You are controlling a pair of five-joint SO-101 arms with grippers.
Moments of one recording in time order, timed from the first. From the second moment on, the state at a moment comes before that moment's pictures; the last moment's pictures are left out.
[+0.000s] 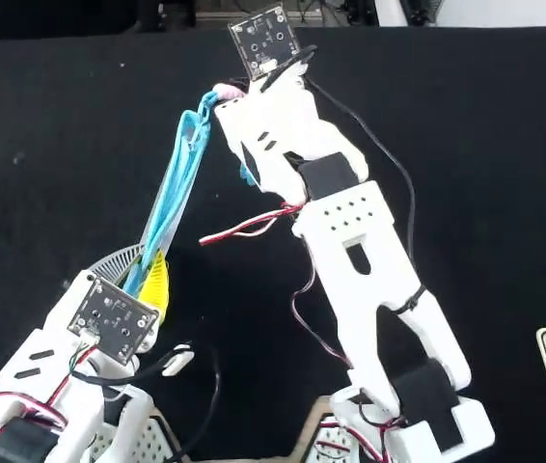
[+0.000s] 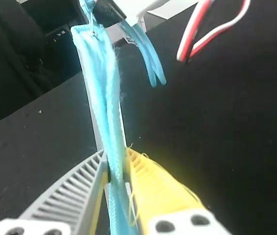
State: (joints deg) left arm 14.1 -101.5 53.6 78.5 -19.8; right arm -18.5 -8.6 10.6 36.3 6.5
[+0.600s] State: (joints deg) left arm 14.2 -101.8 53.5 79.8 -20.0; right arm -26.9 -43.0 28.3 58.0 13.6
